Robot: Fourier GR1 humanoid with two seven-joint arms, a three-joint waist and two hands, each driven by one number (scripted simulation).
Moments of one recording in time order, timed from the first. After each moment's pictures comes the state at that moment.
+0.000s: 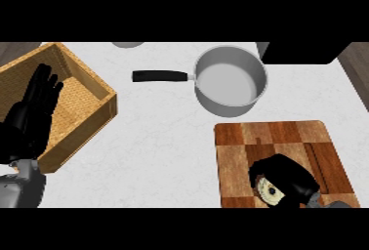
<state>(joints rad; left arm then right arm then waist) -0.18 0.30 0.05 -1.69 0.13 0.20 0.24 -0.05 -0.46 0.45 -1.51 0.81 0.29 -0.15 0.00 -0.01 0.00</state>
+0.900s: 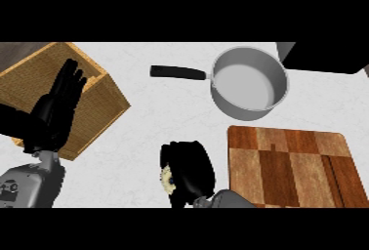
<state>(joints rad) -0.24 0.25 -0.01 -1.65 0.13 0.18 0.25 -0.42 -0.01 0.83 -1.48 0.82 -0.01 0.75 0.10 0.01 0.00</state>
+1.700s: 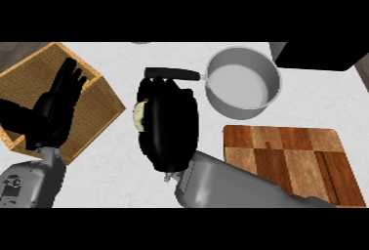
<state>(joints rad) -0.26 0.25 0.01 -1.61 0.12 0.18 0.23 -0.89 -0.01 0.79 -1.43 1.06 -0.34 1.14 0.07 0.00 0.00</state>
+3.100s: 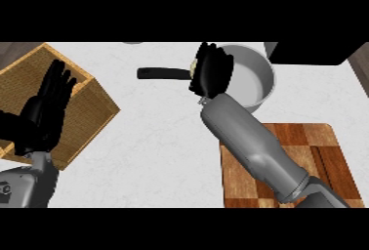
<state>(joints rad) -0.23 0.25 0.05 -1.64 0.12 0.18 0.22 -1.05 -0.01 0.51 -0.67 1.13 -0.63 1.00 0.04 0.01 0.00</state>
